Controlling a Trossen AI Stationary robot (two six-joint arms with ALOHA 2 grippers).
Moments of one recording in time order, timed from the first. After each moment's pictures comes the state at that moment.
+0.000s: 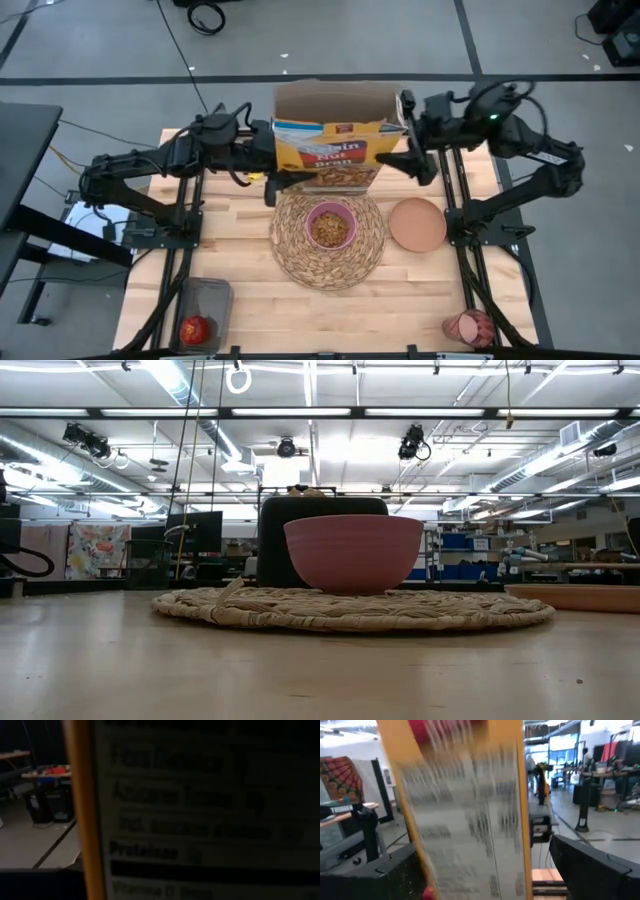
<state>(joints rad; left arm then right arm) 0.06 1.31 1.51 -0.21 0.05 0.02 -0.07 1.20 1.62 -0.32 -0.19 0.09</state>
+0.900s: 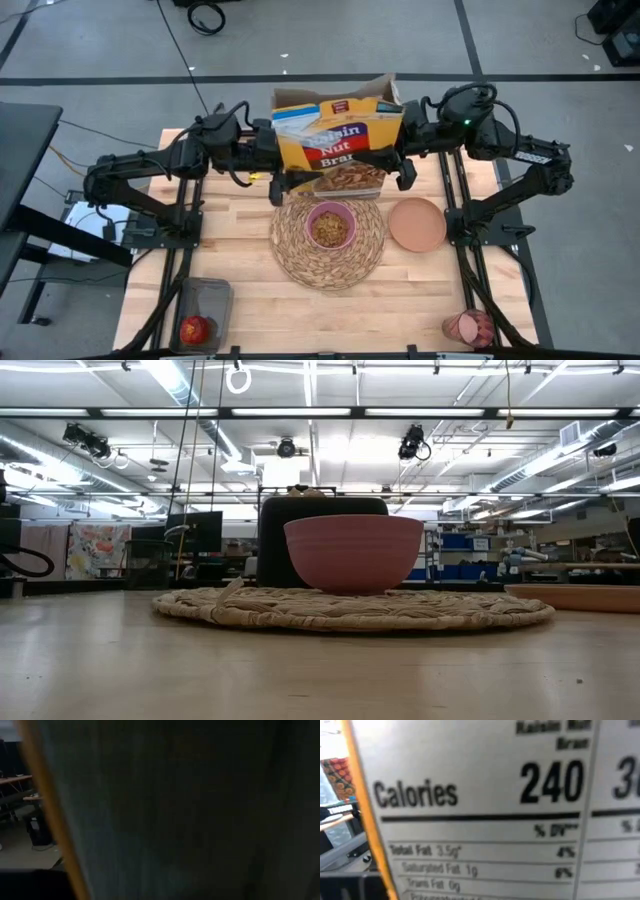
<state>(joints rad) 0.07 1.35 1.51 -0.09 0.06 0.04 -0.05 1.28 1.62 -0.26 -0.21 0.13</state>
